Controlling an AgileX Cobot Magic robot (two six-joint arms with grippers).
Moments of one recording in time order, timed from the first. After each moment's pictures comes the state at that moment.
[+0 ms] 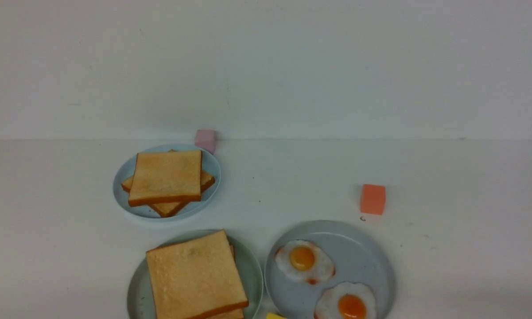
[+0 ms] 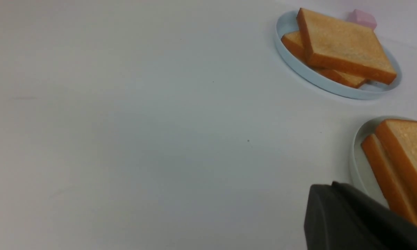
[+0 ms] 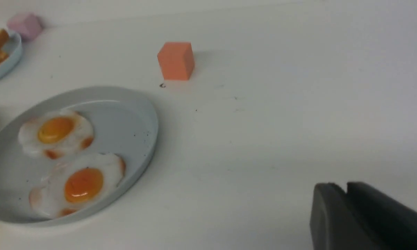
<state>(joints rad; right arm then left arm) 0.13 -0.01 0.01 -0.04 0.40 0.17 -0.02 -0.01 0.03 0.13 0.39 -0.43</state>
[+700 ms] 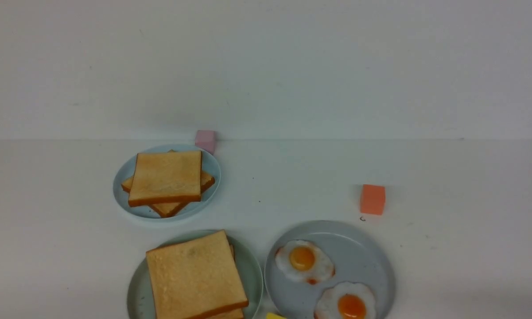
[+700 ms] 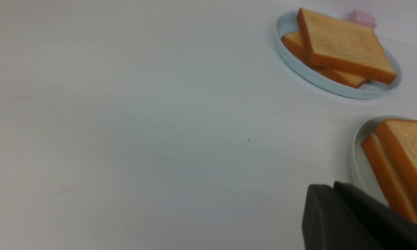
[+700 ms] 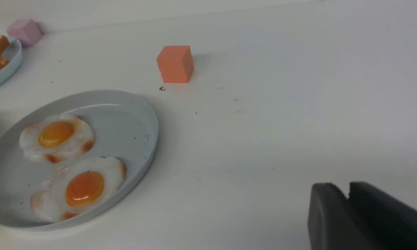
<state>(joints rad) 0.13 -0.01 0.02 -0.04 0.39 0.18 -0.02 -0.01 0.03 0.13 0.39 -0.43</state>
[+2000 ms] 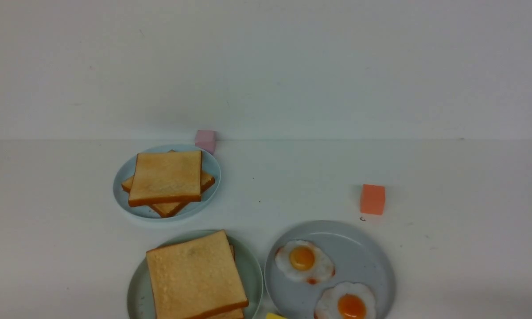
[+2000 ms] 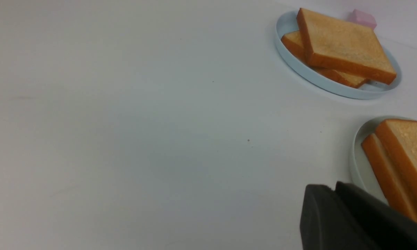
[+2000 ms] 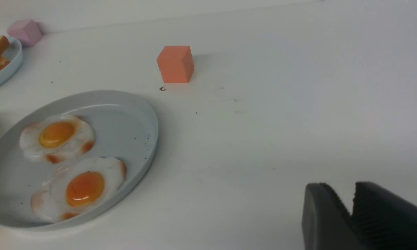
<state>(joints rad) 0.13 -0.01 0.02 -0.04 0.39 0.18 -0.02 -0.01 0.03 0.13 0.39 -0.43</state>
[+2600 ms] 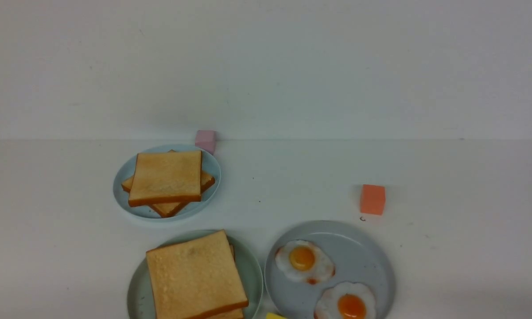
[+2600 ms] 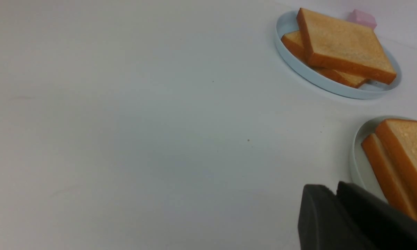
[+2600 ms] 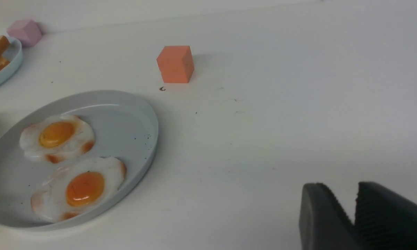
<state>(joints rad) 0.13 -0.01 0.02 -0.04 0.39 0.18 -0.02 -0.01 0.03 0.13 0.39 -0.43</state>
